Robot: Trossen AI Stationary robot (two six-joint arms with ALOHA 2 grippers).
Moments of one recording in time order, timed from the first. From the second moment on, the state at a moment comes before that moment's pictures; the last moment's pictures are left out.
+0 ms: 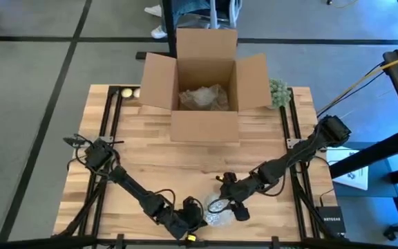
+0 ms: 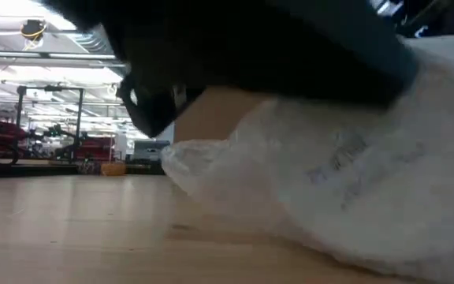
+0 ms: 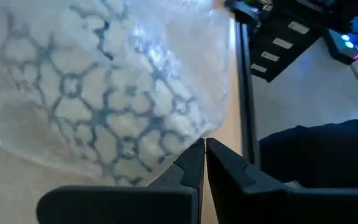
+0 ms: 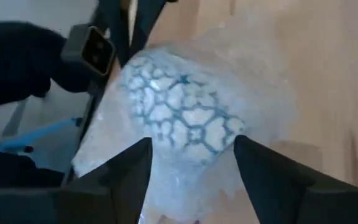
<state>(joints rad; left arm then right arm) -0.65 2.15 1.36 0.17 -0.46 -0.73 0.56 1.65 0.97 -0.18 -0.02 0.48</state>
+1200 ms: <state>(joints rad) -0.61 2.07 1.36 -0.05 -0.44 -0.71 0.56 1.67 1.14 -0.53 0.16 0.13</state>
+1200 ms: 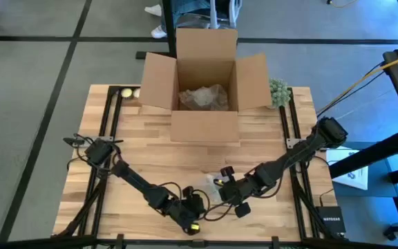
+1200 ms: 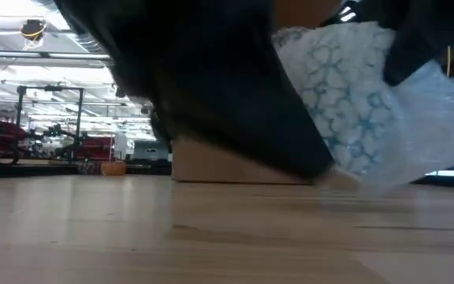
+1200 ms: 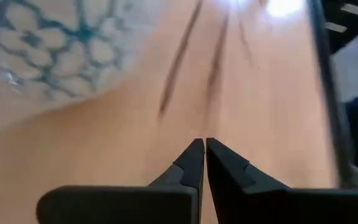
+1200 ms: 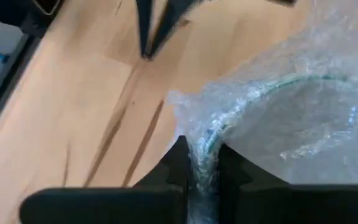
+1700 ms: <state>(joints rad) -0.64 1.86 1.36 -0.17 -0.67 -0.57 0.56 1.75 1.14 -0.45 0.16 0.12</state>
